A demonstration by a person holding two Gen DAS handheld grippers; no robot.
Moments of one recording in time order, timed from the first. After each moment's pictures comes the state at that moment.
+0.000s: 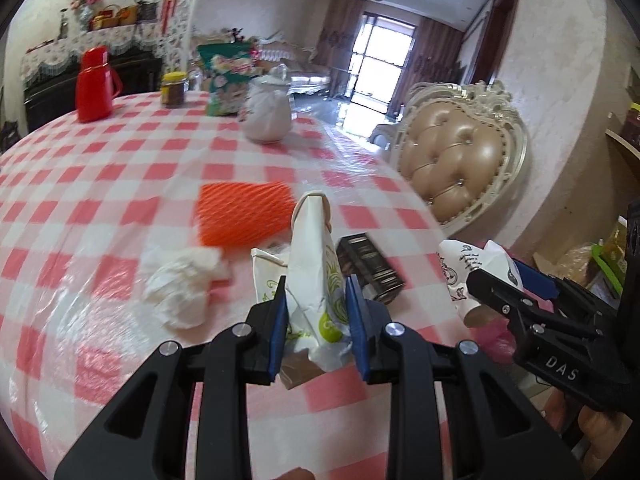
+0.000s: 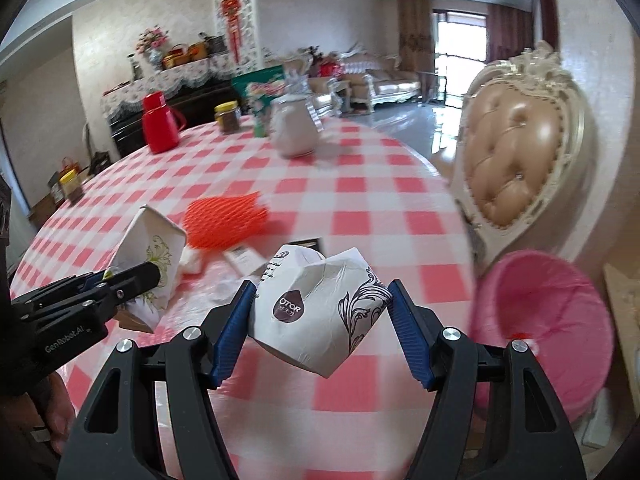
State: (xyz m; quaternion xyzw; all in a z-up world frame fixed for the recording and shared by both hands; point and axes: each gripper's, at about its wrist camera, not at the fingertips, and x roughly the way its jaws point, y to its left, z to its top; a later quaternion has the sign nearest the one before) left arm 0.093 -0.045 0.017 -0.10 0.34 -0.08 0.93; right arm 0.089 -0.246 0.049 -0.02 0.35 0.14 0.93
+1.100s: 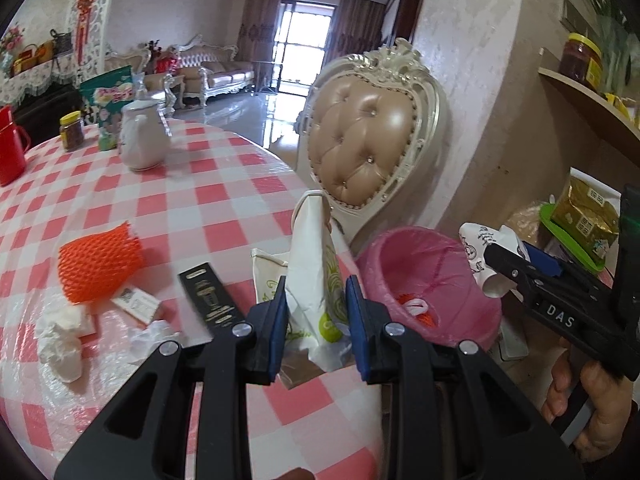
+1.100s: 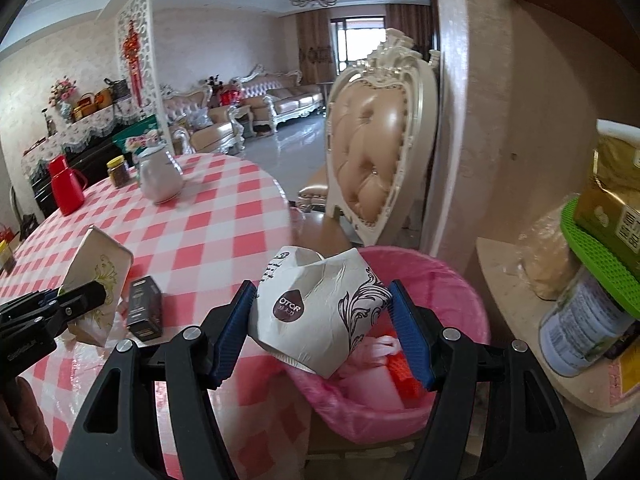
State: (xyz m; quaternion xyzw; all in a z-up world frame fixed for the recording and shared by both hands) left arm 0.127 -0.184 0.040 -0.03 0.34 -0.20 0.92; right arm 0.083 -0.413 0.061 0.03 0.32 -0.02 0.95
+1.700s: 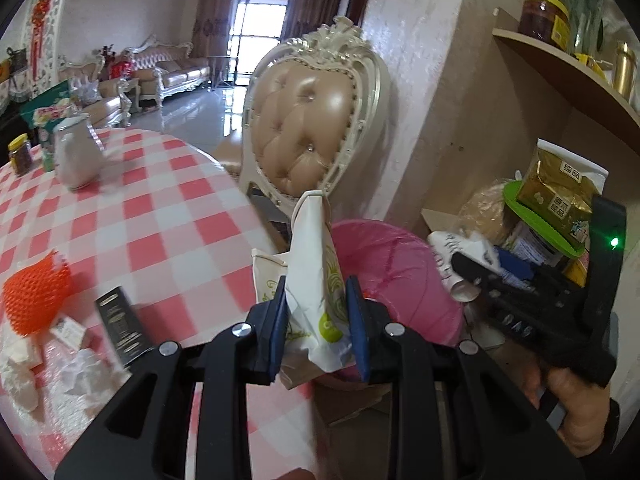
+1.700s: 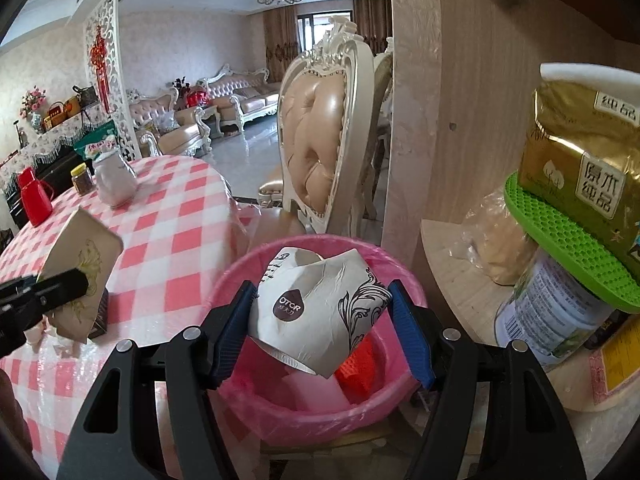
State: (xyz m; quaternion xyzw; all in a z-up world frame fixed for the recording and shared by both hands) left arm 0.142 -0.268 0.037 0.00 0.35 -0.27 0.90; right arm 0.086 -0.472 0.034 0.04 0.34 -0.07 0.94
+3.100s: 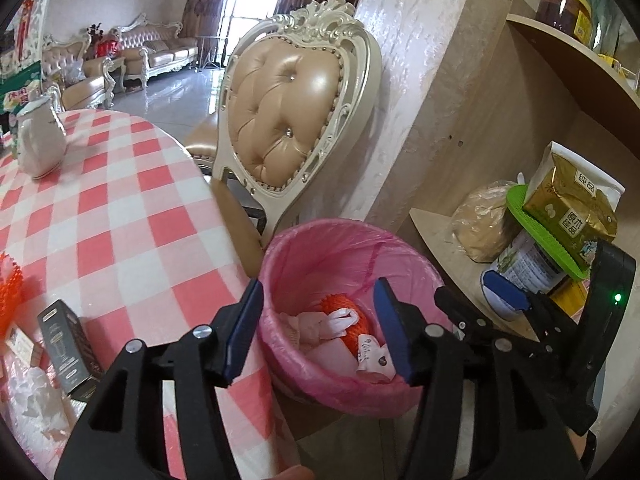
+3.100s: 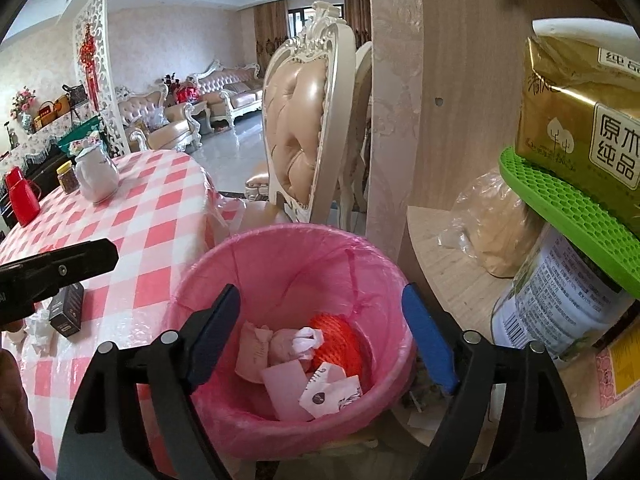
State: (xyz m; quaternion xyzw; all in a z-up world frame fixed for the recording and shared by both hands) left arm 0.181 -0.303 0.019 -0.02 0.38 -0.29 0.88; right arm 0.095 -0.489 0.016 0.05 0.34 -0.08 0.94
